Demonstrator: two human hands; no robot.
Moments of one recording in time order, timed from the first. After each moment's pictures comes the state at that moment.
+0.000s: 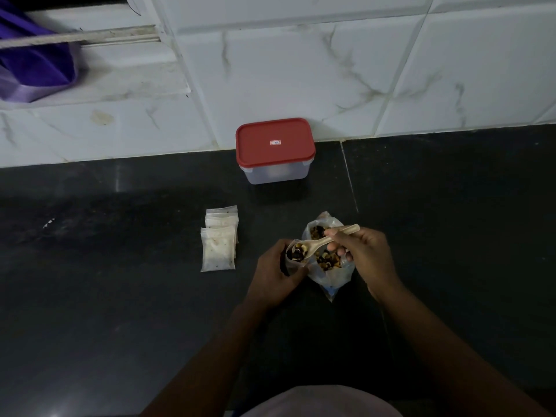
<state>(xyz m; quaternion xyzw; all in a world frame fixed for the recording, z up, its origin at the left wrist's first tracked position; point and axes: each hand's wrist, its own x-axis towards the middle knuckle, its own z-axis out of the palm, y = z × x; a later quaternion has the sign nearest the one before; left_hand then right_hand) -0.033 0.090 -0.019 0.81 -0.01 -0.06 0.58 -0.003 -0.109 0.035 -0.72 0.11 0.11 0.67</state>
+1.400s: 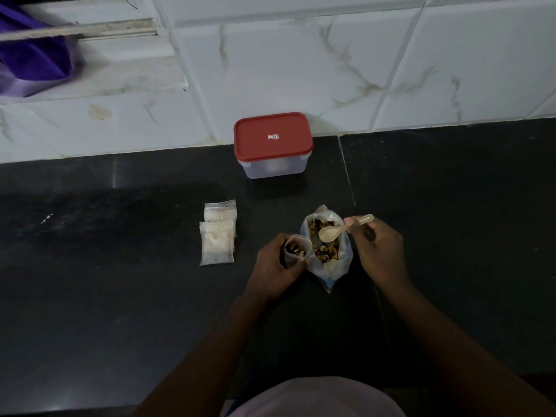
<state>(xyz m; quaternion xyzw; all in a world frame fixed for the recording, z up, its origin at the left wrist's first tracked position) -0.035 0.090 -0.018 0.82 -0.02 -0.06 0.57 -0.003 -0.135 0.008 -0.85 0.07 -0.04 0.51</state>
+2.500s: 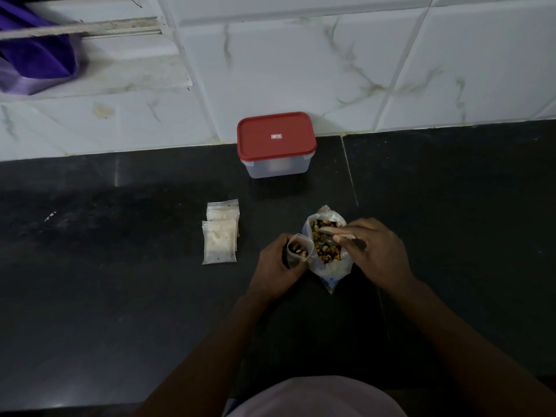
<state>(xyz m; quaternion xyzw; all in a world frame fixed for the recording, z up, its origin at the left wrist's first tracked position) -0.034 0.091 -0.020 0.82 -0.01 -0.08 0.57 0.002 -0.146 0.002 -0.94 -0.15 -0.03 0.31</state>
